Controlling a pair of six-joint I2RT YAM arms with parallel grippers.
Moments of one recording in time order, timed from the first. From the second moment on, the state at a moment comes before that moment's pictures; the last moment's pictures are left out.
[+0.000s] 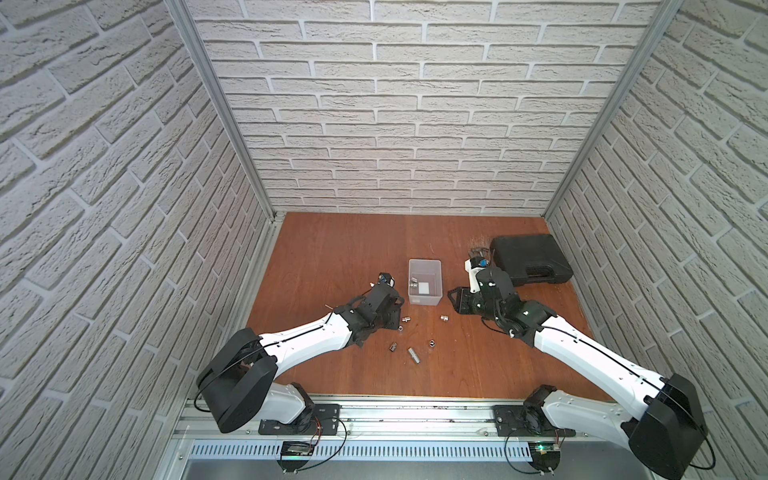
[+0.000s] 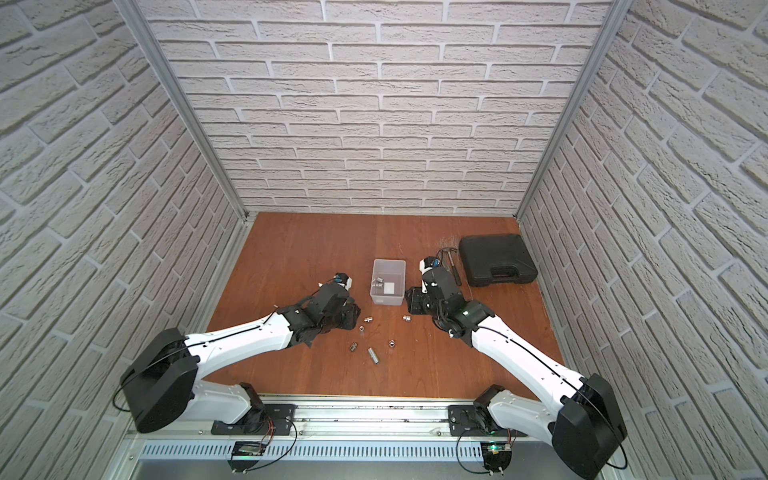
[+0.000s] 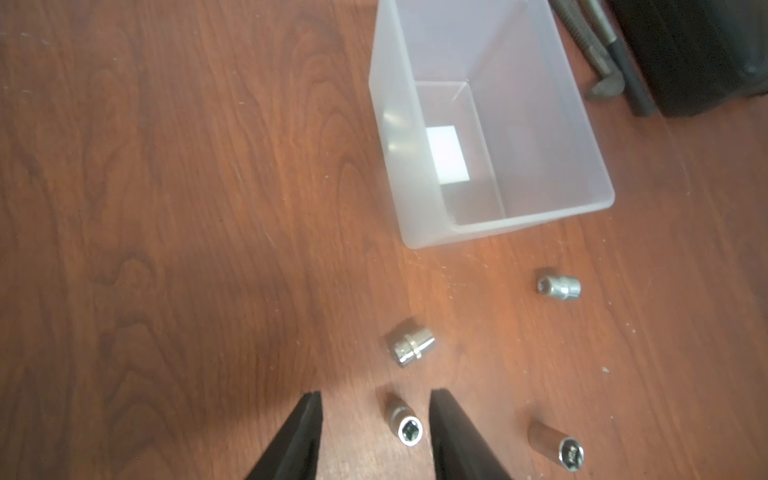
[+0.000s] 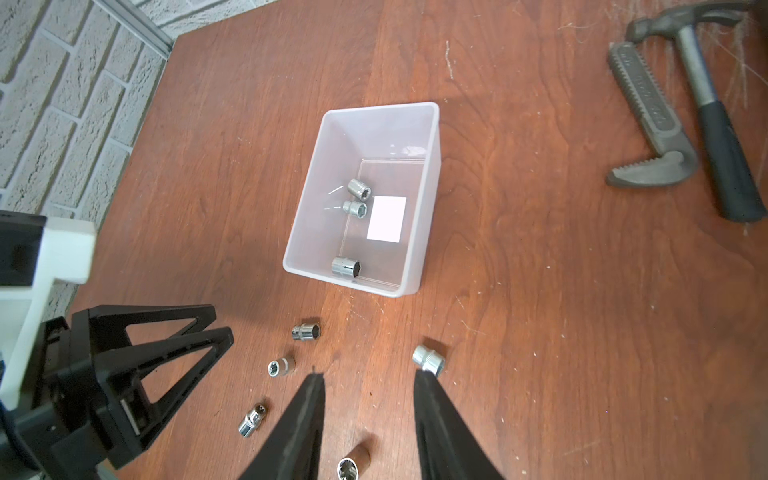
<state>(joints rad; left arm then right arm) -0.85 1.41 0.77 -0.24 -0.17 -0.54 0.54 1.12 0.78 -0.40 0.05 0.56</state>
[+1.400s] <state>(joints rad) -0.92 1.67 0.89 -0.36 -0.17 -0.56 0.54 1.08 0.73 -0.41 0.08 0.56</state>
